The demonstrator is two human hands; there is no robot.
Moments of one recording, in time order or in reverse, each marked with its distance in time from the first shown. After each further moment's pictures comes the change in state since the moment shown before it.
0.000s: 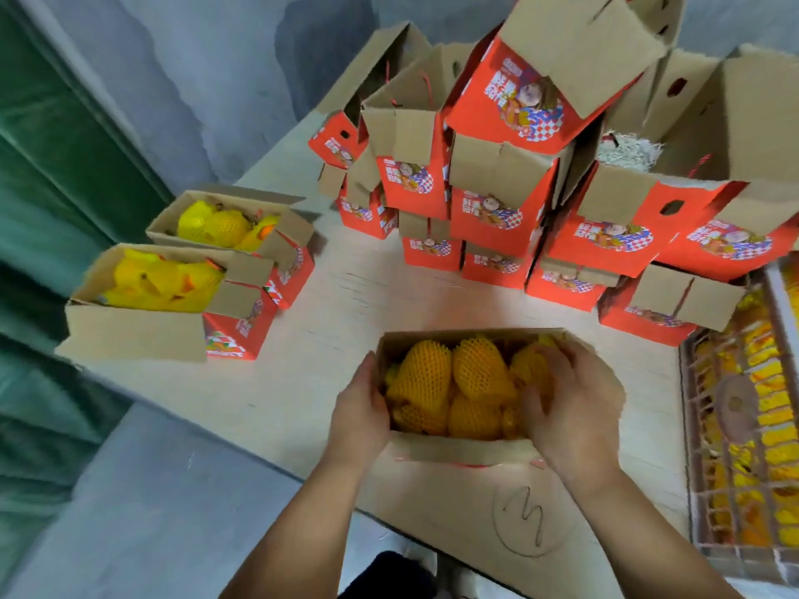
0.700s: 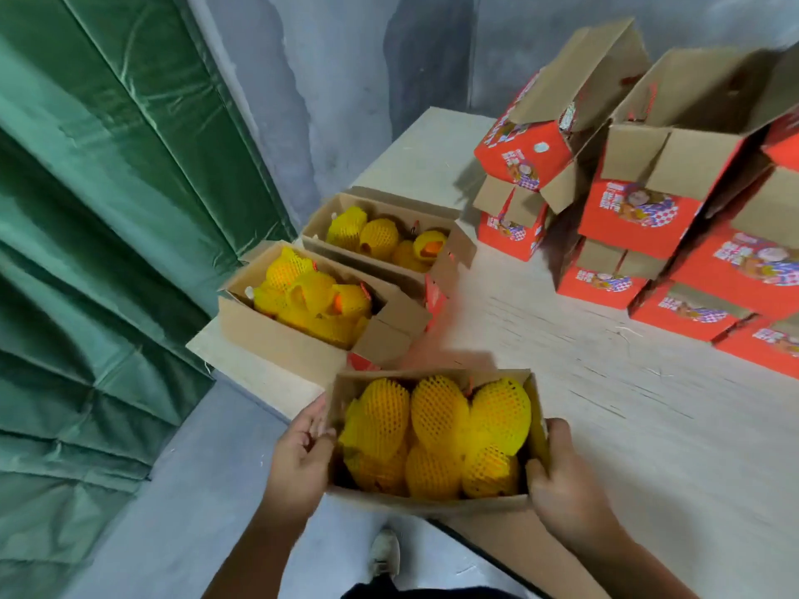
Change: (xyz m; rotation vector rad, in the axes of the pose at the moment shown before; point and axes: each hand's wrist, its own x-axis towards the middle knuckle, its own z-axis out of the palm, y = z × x) left_hand 0.047 -0.229 -0.254 -0.531 0.107 -0.258; right_hand -0.016 -0.262 0.142 0.288 -0.659 0.324
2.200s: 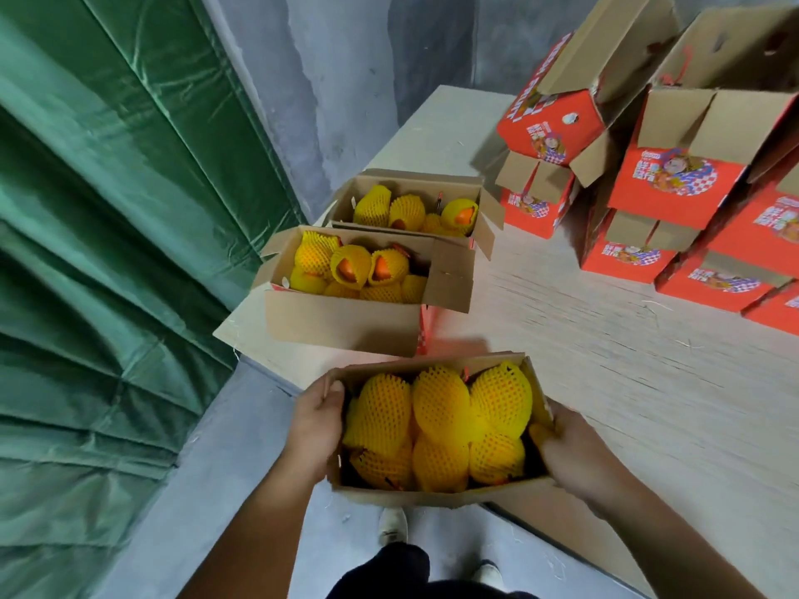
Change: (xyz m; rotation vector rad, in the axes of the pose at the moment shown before) left_hand 0.033 0.013 -0.037 0.085 0.056 -0.084; right_hand 0.000 -0.037 0.031 0.090 -0.094 -0.032
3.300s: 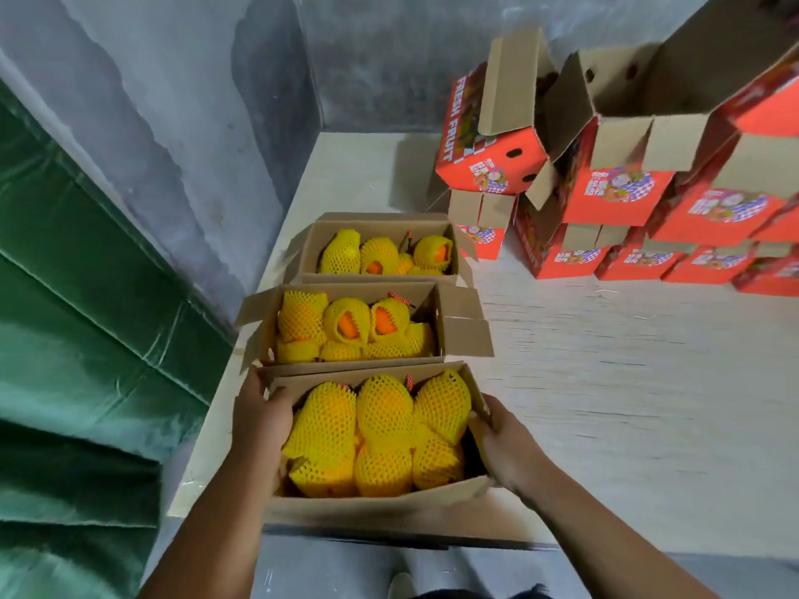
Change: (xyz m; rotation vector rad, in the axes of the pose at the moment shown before) left_hand 0.253 0.078 -0.084 0.290 -0.144 0.111; right_hand 0.104 -0.142 0.140 0.234 0.272 0.223
